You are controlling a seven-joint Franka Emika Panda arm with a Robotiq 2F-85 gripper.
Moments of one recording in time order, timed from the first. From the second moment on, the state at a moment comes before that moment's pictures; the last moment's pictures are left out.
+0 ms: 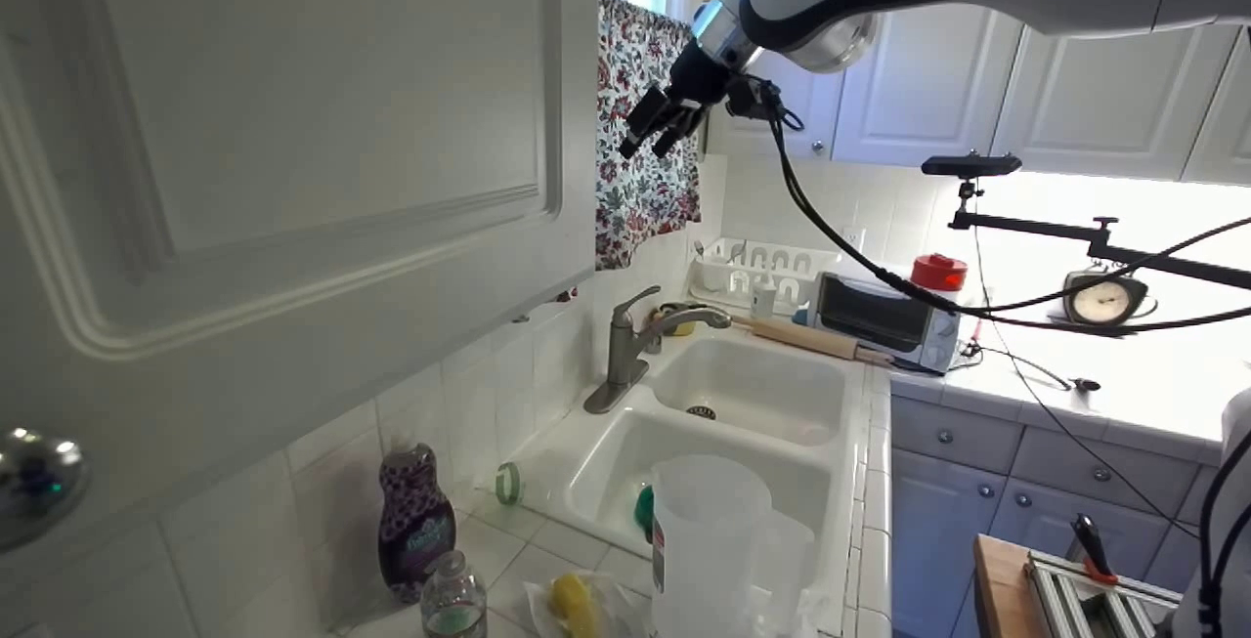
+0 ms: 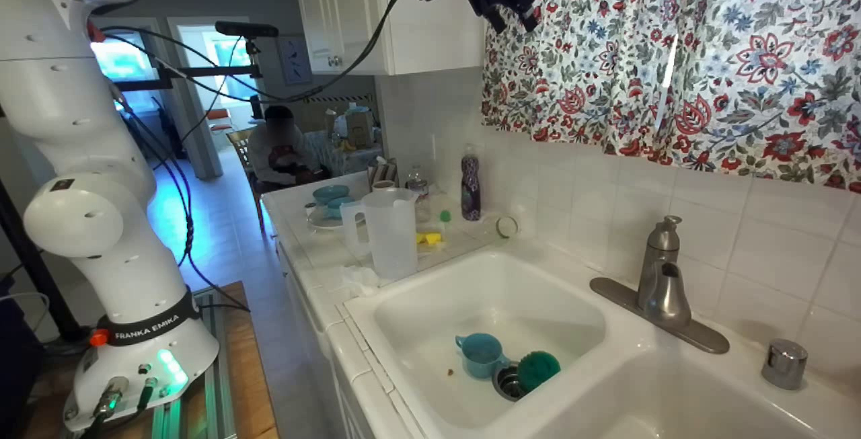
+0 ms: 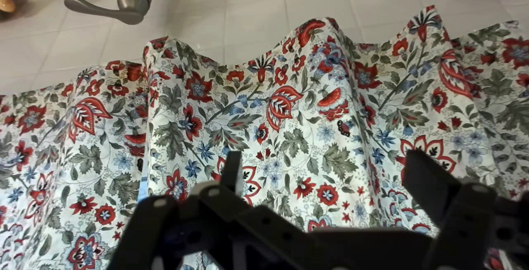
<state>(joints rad) -0.10 0.00 -0.16 -1.67 0.13 2.34 -0.15</state>
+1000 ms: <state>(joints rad) -0.19 0.17 -0.16 -1.48 0.19 2.55 -0.29</state>
